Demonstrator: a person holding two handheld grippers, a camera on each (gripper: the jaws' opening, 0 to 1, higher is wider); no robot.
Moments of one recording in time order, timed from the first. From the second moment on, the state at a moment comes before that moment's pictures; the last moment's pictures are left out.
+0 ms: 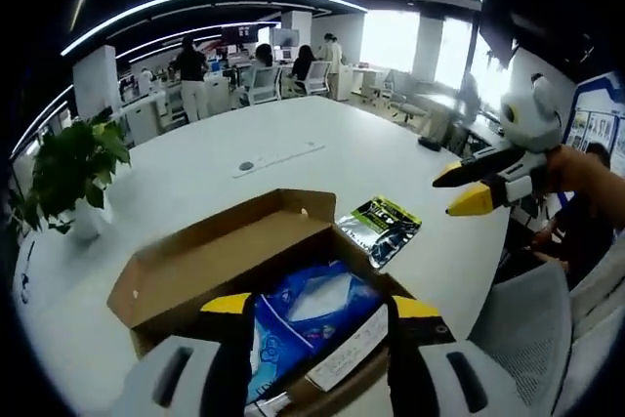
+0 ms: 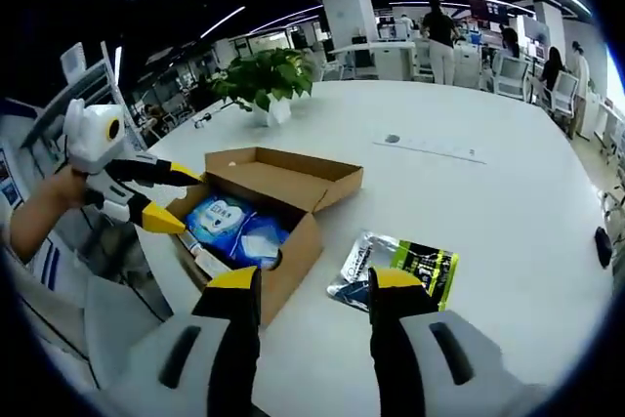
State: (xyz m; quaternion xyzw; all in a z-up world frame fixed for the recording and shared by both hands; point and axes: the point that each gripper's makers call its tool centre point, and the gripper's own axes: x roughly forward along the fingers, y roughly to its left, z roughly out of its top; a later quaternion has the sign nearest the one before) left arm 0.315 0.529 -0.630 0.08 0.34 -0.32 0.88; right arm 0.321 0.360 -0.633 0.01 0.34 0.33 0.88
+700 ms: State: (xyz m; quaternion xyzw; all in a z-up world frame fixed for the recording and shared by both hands) left arm 0.293 0.583 -0.608 0.04 0.29 -0.29 0.91; right arm 0.314 0.446 -0.646 -0.01 0.35 0.43 0.83
